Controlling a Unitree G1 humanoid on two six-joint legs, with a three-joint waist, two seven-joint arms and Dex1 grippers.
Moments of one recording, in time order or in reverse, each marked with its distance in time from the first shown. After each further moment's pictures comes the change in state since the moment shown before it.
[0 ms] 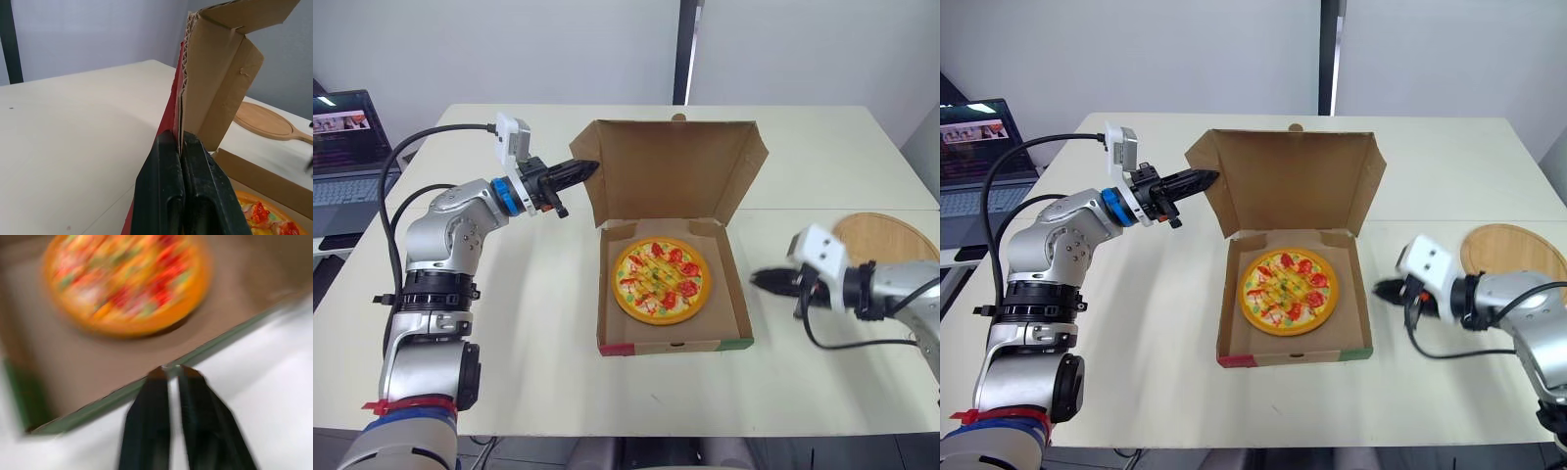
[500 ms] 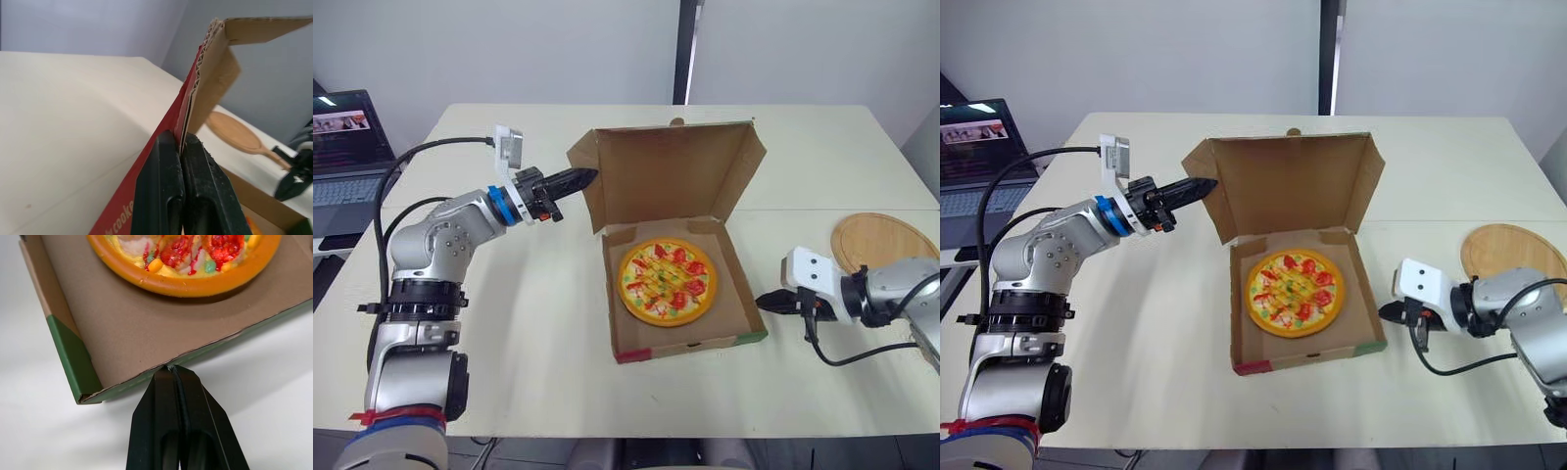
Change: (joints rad) left arm 0.027 0.049 -0.015 -0.023 -0.167 0.135 0.049; right arm 0.038 -0.126 0.174 -0.010 -0.095 -0.058 0.218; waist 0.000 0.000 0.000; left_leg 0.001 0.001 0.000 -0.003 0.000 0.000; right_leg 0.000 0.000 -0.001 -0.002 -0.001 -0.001
